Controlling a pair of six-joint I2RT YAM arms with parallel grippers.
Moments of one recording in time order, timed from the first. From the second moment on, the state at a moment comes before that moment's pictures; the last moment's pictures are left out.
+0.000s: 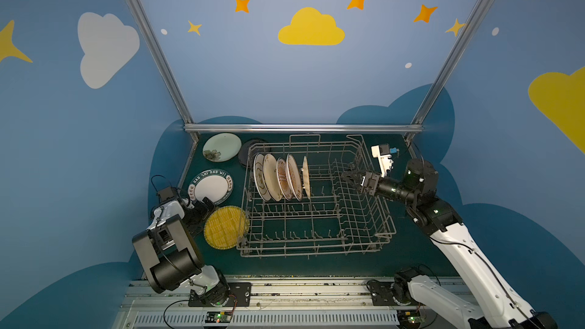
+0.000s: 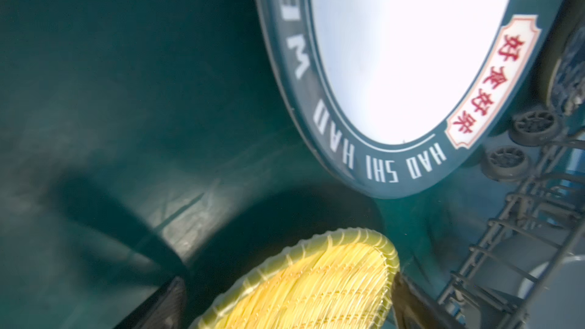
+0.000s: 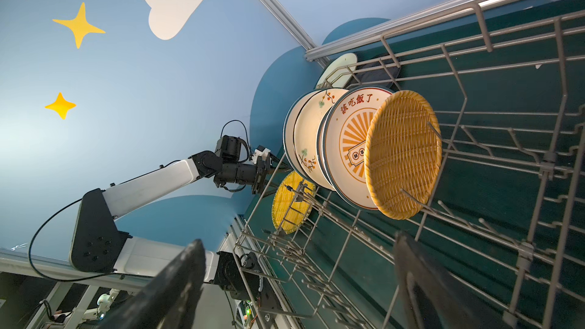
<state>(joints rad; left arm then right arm) 0.60 1.49 0.78 -0.64 0.47 -0.35 0.37 0.93 0.96 -0.28 -0.68 0.62</state>
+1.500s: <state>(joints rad) 0.56 1.65 0.83 -0.68 0.62 -0.24 0.35 0.85 0.91 -0.25 -0.62 0.62</state>
